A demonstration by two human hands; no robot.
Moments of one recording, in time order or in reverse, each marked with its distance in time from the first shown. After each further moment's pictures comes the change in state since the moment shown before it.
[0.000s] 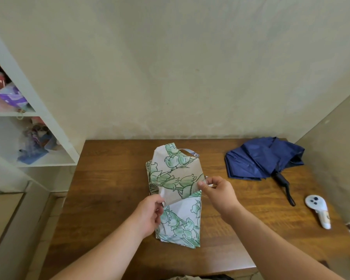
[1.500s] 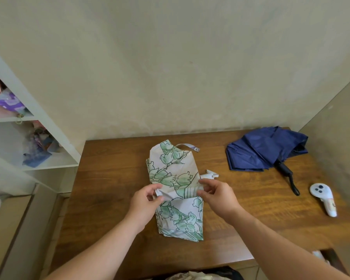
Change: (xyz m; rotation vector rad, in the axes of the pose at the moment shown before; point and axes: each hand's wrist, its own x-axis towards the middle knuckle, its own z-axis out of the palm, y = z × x) left_hand 0.002 0.000 -0.020 0.632 0.111 0.667; right_hand -0.010 0.028 -0.007 -0.248 -0.077 -0.116
